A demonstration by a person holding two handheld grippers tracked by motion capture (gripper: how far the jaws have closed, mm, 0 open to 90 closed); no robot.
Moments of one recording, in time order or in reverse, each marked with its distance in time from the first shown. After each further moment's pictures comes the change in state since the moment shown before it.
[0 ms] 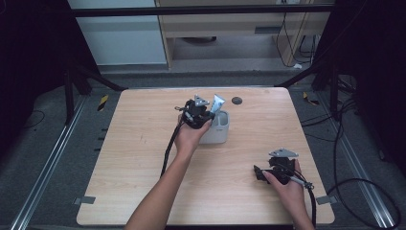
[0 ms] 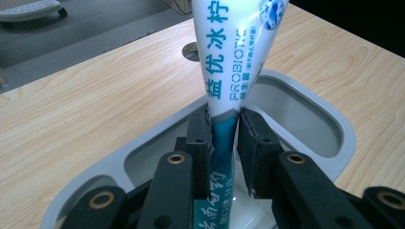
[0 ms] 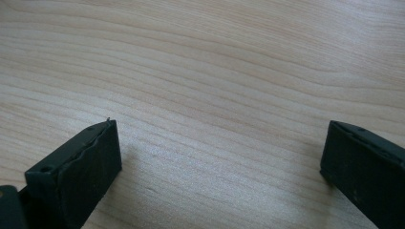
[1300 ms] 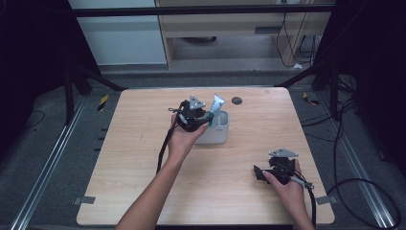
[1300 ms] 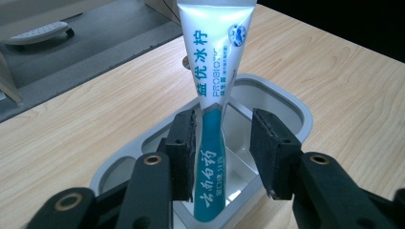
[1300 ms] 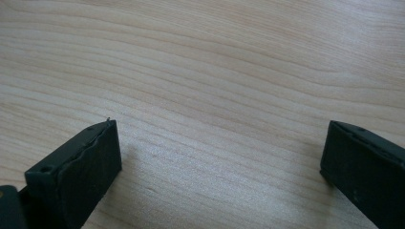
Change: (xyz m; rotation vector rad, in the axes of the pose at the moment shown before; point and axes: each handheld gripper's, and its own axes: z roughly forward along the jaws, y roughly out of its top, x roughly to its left) left arm -0.007 0.001 -0.039 -0.029 0.005 0.068; right arm 0.000 0.000 0.000 0.000 0.000 0.000
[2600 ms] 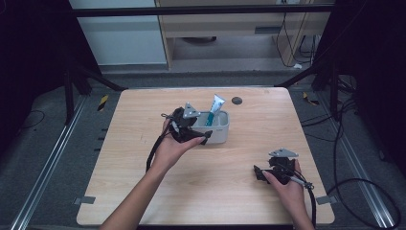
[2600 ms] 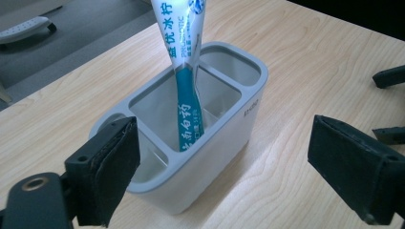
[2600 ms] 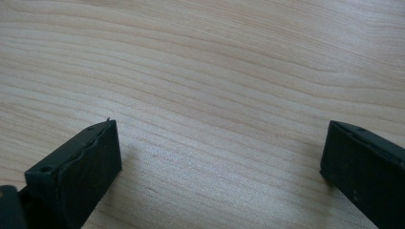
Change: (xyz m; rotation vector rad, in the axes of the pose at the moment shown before) left arm -0.009 -0.013 -0.040 0.062 -0.057 0.064; right arm 0.000 0.000 0.000 -0.001 -0.002 -0.002
